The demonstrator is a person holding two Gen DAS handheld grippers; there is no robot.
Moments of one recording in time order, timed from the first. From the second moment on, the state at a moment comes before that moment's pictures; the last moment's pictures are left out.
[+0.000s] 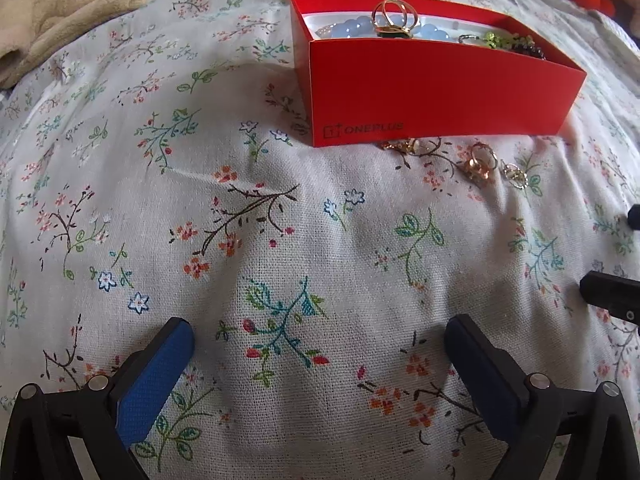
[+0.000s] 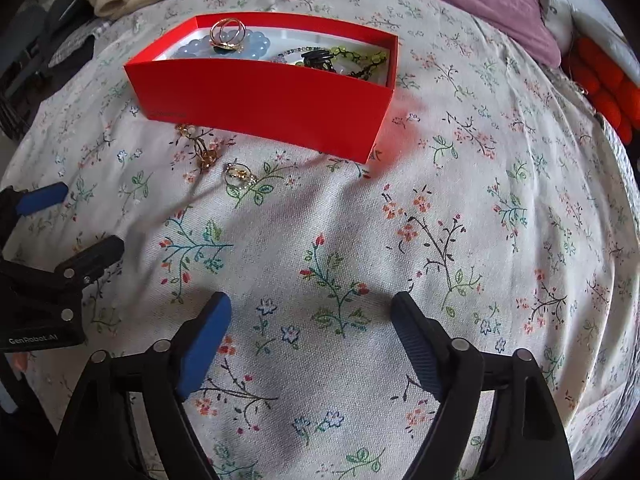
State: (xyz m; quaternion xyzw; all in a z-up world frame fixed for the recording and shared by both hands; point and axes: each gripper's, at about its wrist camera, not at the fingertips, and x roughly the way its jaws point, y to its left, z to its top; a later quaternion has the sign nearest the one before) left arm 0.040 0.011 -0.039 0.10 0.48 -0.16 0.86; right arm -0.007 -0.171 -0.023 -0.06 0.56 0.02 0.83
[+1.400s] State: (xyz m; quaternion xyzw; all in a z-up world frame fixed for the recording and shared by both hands) left arm 0.045 0.035 -0.027 0.06 0.47 -0.17 0.86; right arm 0.044 -0.136 -0.021 -0.08 0.49 0.09 0.86
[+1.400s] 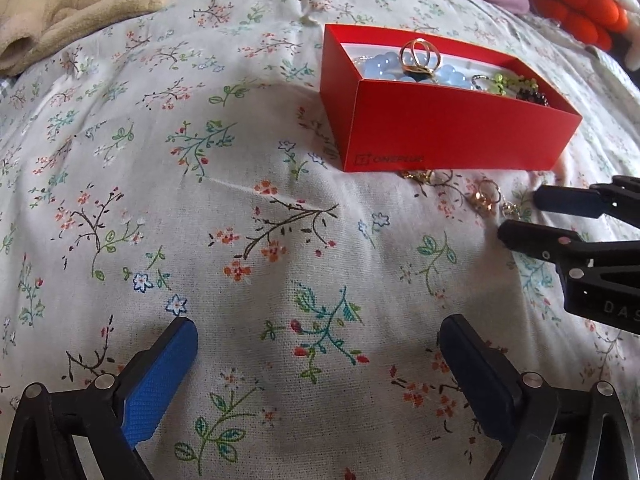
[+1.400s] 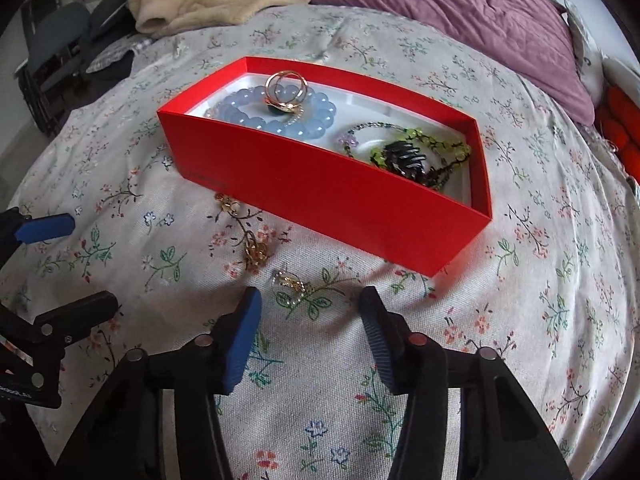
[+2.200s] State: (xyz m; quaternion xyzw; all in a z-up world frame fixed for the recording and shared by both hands) left arm 0.046 0.024 -0.022 0.05 0.46 -0.20 0.86; right arm 0.026 -0.134 -0.009 -0.09 0.47 0.14 0.86
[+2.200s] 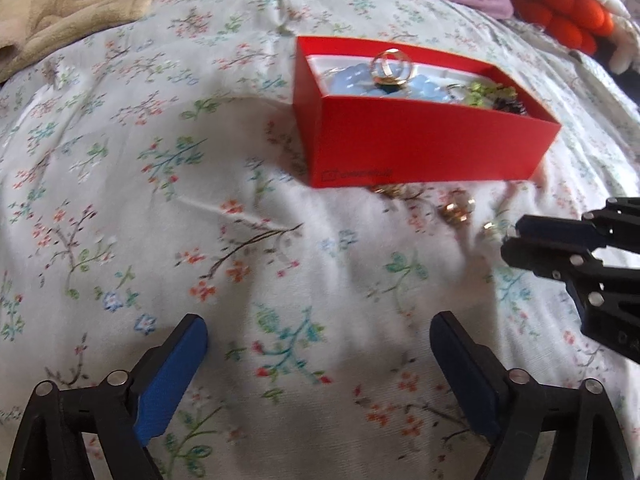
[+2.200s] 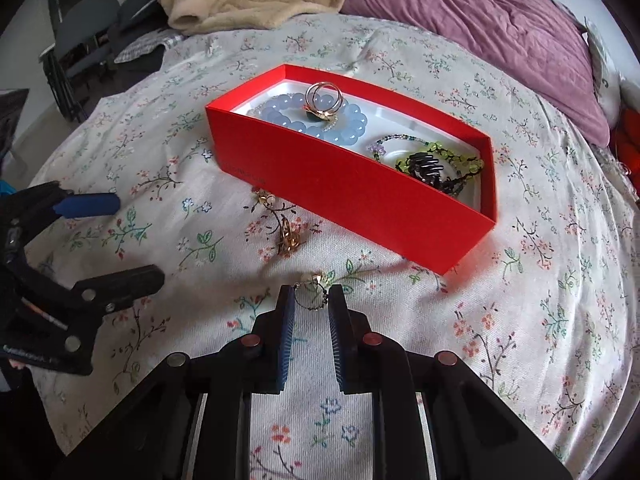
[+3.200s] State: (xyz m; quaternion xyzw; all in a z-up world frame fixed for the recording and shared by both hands) left arm 0.069 -0.050 -0.025 0.03 0.42 -0.28 0.86; right arm -0.008 -0.181 0.002 -0.08 0.48 0.12 0.87
